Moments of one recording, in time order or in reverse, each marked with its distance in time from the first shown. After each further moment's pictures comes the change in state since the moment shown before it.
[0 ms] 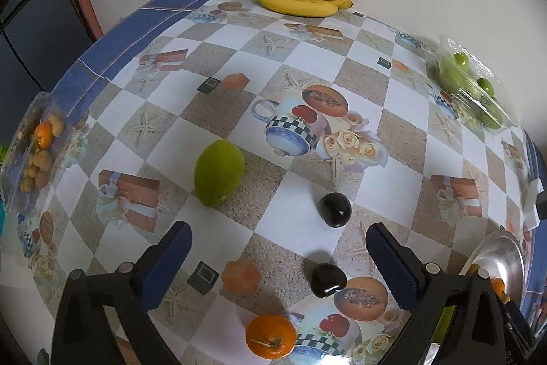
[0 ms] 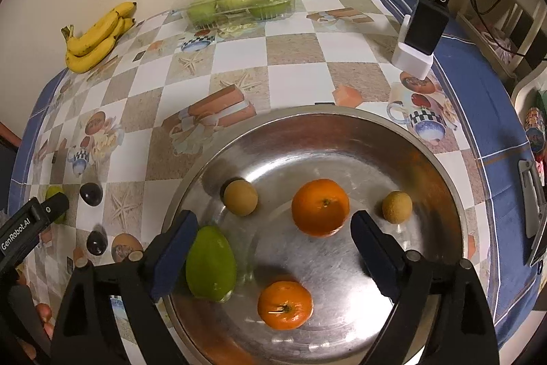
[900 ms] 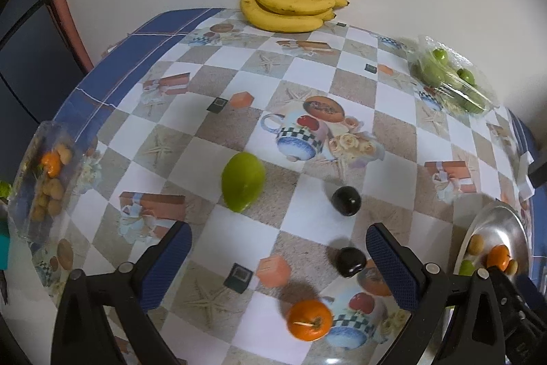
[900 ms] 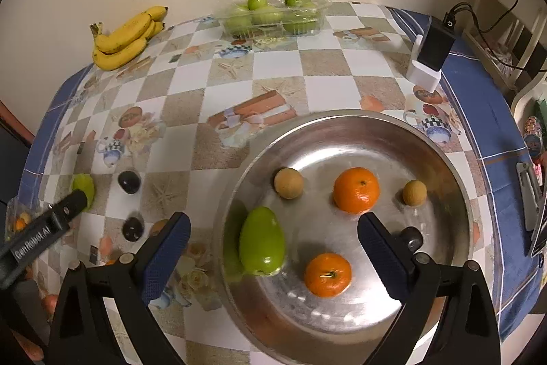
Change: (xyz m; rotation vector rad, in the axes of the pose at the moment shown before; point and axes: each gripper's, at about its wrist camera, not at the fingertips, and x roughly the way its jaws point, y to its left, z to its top) left arm -0.027 0.022 -0.006 0.105 -0.060 -0.027; right arm -0.032 0.034 -0.020 -0.023 -0.066 0.050
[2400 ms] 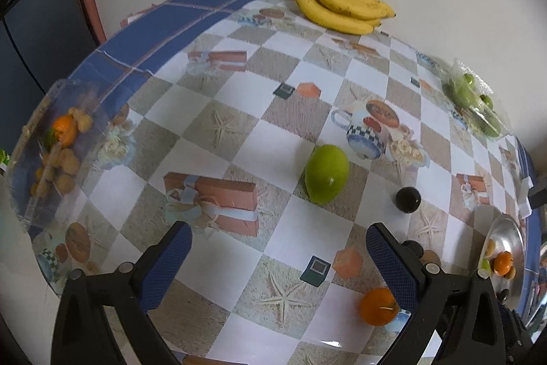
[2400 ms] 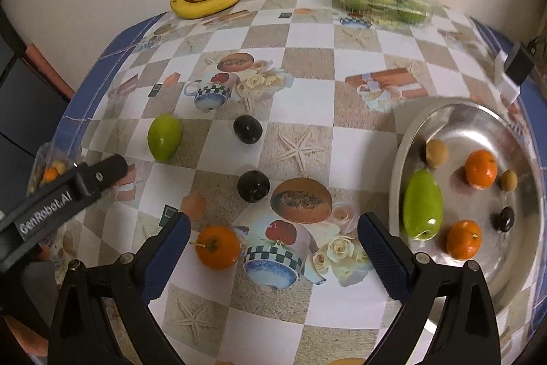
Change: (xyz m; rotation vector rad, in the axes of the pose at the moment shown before) left arm 0.007 0.082 -0.008 -0.118 0.048 -0.046; right arm 0.016 0.108 -0.036 -0.137 0.084 0.152
